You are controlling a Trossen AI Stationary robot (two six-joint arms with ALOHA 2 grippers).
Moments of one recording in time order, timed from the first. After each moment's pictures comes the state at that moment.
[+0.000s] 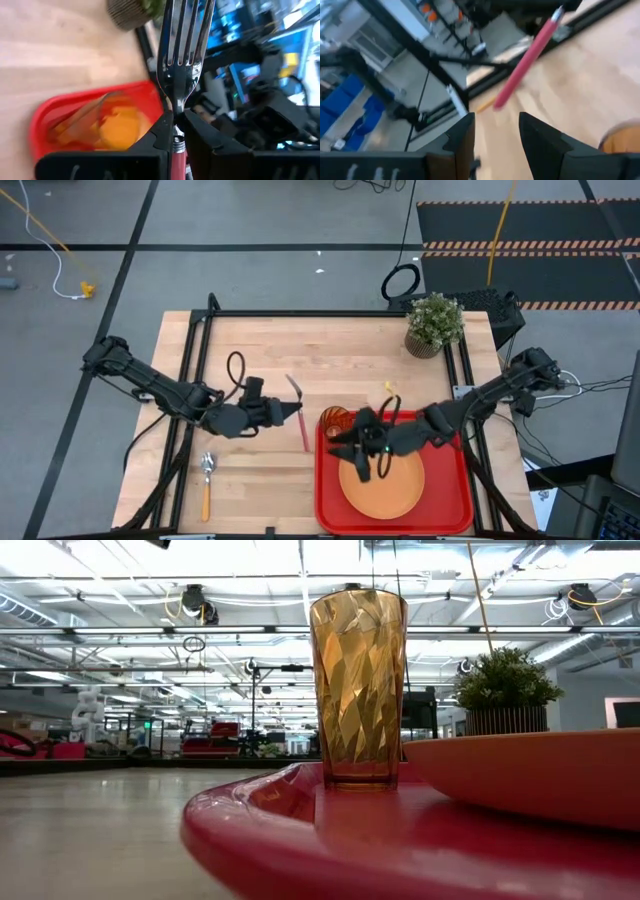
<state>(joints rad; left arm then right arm) -0.46 1.29 1.07 -0.17 -0.72 -1.46 0.47 1.46 1.14 0.02 0.37 0.79</state>
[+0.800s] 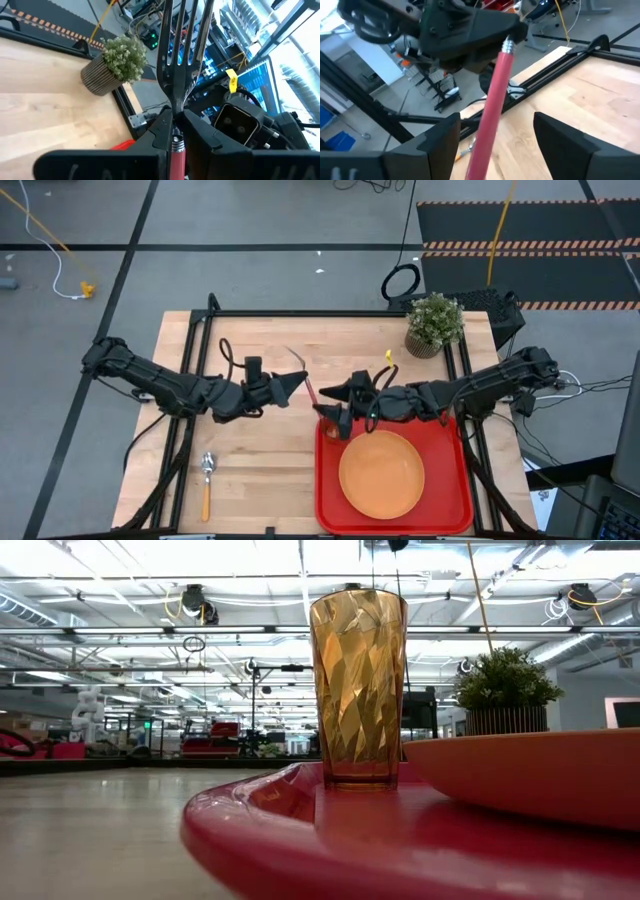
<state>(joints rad) -0.36 1.29 1.07 0.14 -0.82 -1.05 0.28 1.46 1.14 0.14 0.45 0.65</state>
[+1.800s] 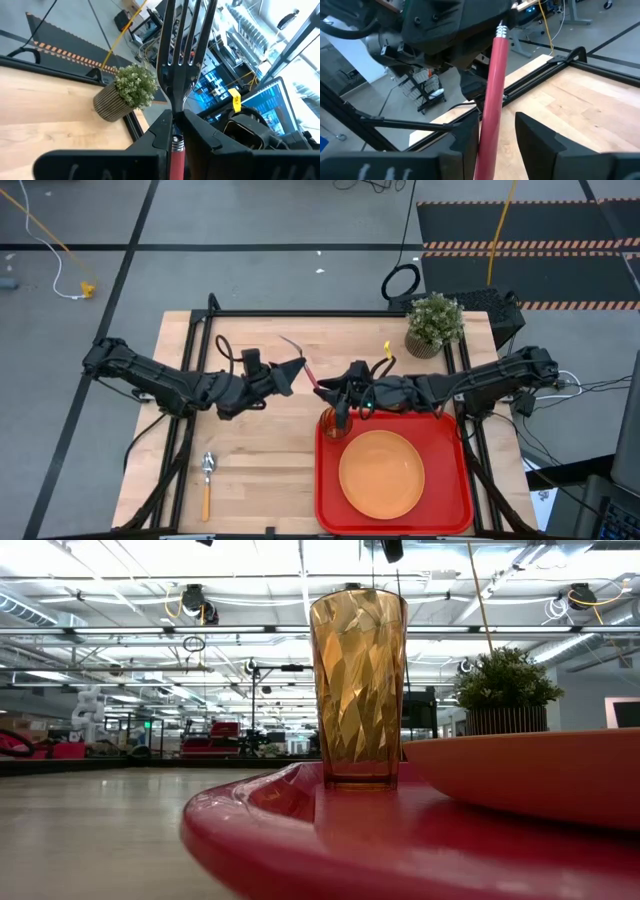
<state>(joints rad) -0.31 1.30 1.07 0.19 -0.91 -0.97 0.21 1.46 1.14 0.12 0.44 0.58</state>
